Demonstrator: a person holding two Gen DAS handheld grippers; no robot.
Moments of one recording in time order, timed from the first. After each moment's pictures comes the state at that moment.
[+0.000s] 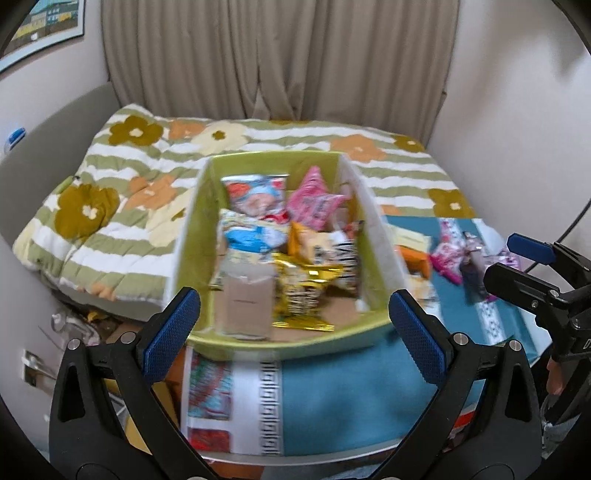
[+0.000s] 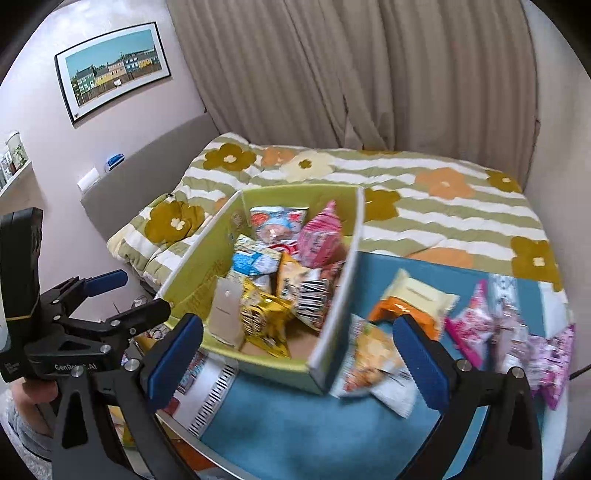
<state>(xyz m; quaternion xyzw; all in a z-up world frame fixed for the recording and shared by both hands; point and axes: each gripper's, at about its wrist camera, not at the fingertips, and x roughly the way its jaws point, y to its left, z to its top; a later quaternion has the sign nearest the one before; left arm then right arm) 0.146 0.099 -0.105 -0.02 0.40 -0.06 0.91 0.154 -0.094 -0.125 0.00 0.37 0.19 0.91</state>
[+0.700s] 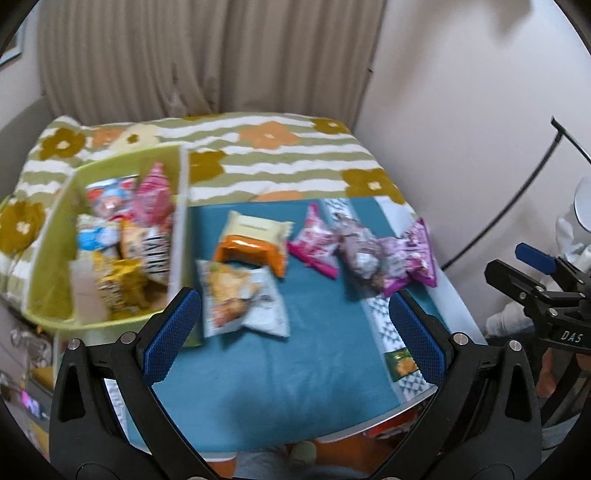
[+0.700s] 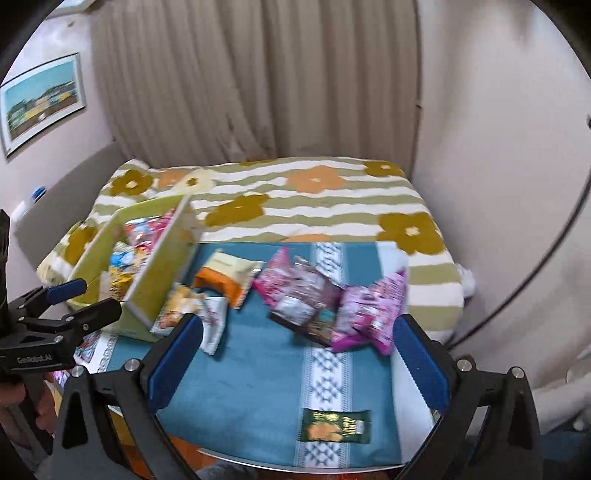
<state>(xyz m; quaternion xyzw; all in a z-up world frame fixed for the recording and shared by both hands) 0.135 -0.106 -0.112 -0.01 0.42 -0.17 0.89 0.084 -0.308 -0.113 0.02 0.36 0.01 0.93</state>
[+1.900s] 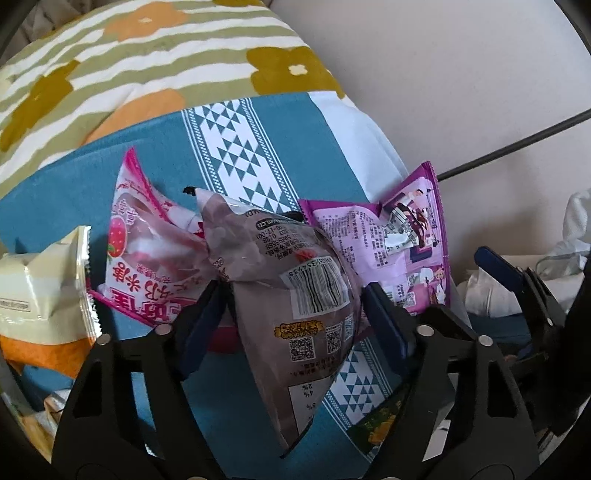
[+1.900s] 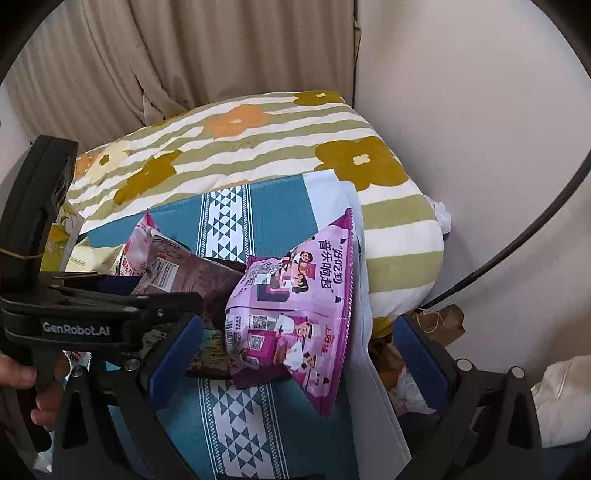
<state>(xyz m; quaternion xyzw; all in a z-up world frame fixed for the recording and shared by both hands) 0.325 -0.273 -0.275 0.00 0.61 -0.34 0.72 0.203 -0.390 -0.231 0.06 0.46 -0.09 0.88</state>
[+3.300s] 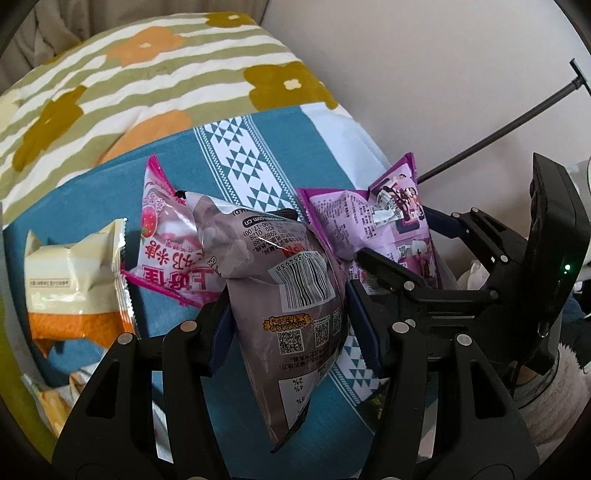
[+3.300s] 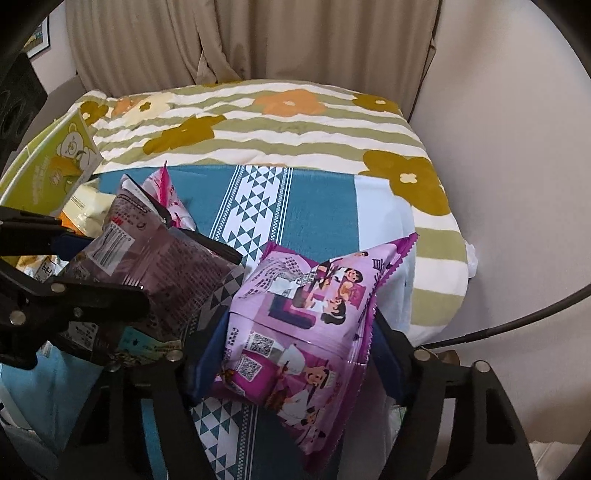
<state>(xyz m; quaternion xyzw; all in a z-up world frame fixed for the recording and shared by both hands) 0.296 -0.256 -0.242 0.03 0.57 -0.35 0.75 0.231 -0.374 -0.258 -0.05 0.47 -0.01 0.88</state>
